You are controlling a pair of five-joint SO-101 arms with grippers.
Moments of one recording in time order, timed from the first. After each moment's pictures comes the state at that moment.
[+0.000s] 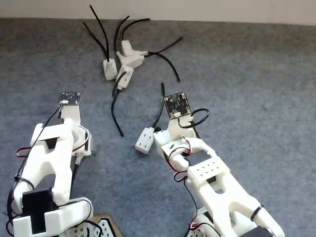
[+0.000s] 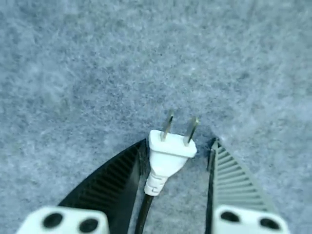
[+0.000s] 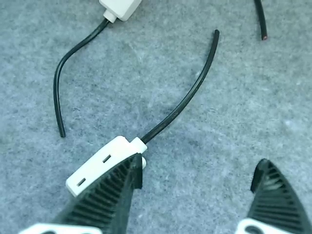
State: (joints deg) left arm -17.3 -11.5 51.0 53.1 -6.9; right arm -28.7 -34.9 69.1 16.0 -4.0
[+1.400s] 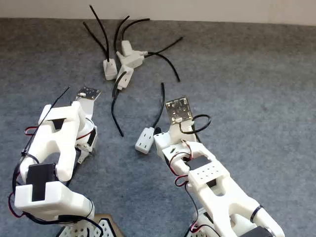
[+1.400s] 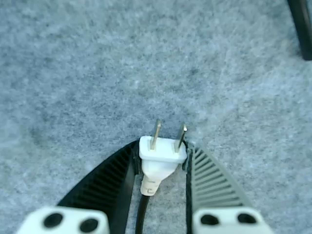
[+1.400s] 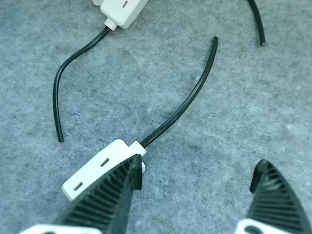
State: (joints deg) left arm -16.5 4.6 35.4 65.8 -18.2; right arm -28.7 -34.9 73.9 7.9 -4.0
